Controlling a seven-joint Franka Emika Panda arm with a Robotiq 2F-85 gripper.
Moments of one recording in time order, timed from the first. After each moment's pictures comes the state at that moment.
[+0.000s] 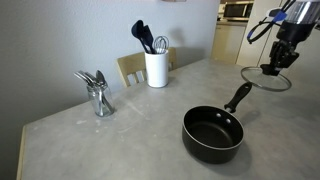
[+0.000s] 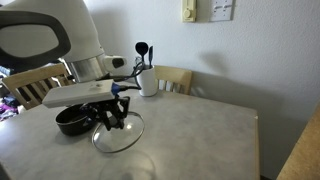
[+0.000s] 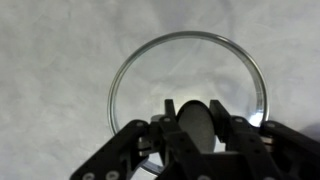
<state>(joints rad) -0.20 0.02 -0.12 -2.47 -0.08 2.59 -0.84</state>
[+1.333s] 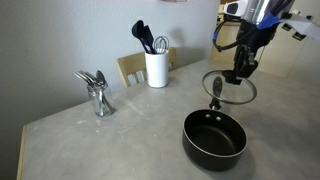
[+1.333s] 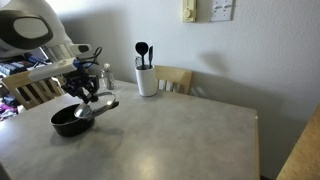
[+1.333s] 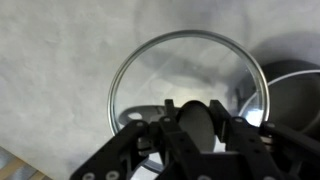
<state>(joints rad) 0.06 0.04 0.05 -2.40 -0.27 2.56 -0.29</state>
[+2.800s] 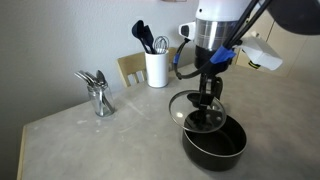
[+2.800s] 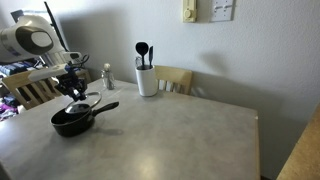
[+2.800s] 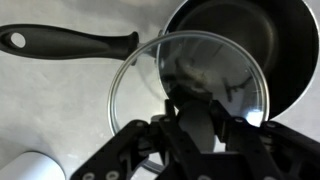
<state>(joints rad) 0.20 0.26 0.14 -2.19 -0.29 2.49 -0.07</state>
